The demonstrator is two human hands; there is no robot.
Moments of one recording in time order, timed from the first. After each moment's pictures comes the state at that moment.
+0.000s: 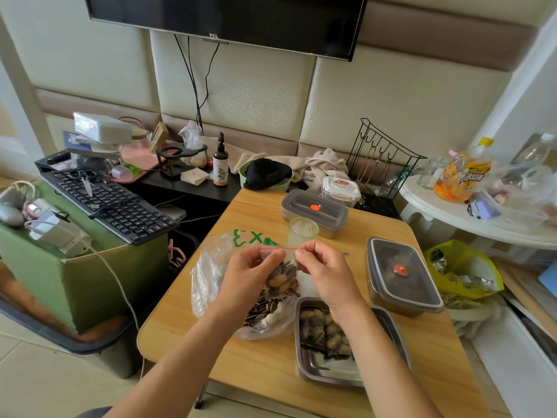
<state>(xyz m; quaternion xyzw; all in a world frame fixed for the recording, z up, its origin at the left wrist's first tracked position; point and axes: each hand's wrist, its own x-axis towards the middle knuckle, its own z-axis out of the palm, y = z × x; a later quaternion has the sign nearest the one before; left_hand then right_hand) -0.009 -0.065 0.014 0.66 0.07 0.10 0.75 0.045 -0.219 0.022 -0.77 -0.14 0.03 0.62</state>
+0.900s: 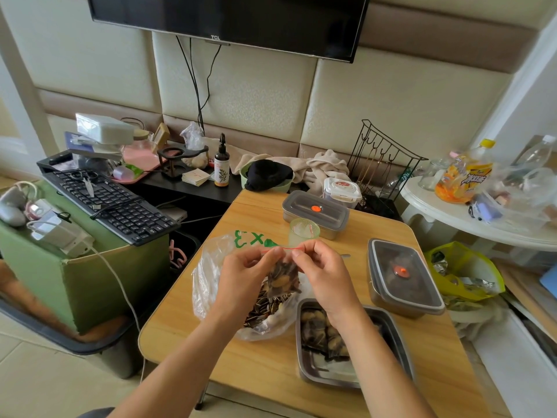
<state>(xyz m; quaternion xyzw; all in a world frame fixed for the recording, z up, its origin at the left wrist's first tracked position) -0.009 -0.060 0.013 0.69 0.08 0.15 0.70 0.045 -0.214 0.015 -0.76 -0.15 0.01 0.63</state>
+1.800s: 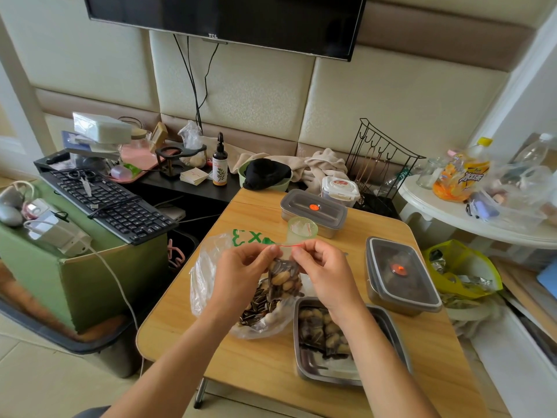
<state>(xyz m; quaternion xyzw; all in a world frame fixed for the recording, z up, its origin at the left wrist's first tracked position) -0.006 -0.058 0.011 0.71 0.07 0.17 0.68 0.045 -0.219 0.019 -0.75 -0.15 0.01 0.64</state>
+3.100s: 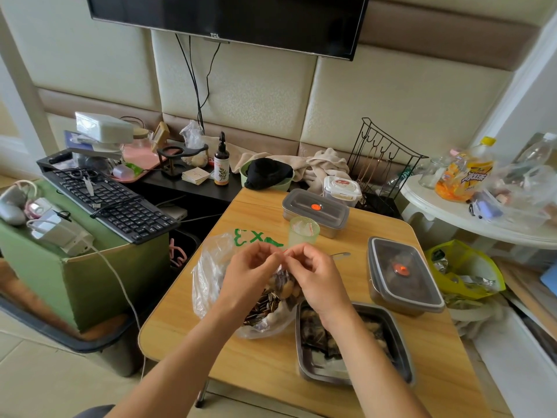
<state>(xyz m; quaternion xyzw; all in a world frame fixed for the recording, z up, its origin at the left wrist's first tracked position) -0.003 -0.060 0.003 0.71 0.05 0.13 0.69 0.034 -0.204 0.015 -0.77 -0.16 0.03 0.62</state>
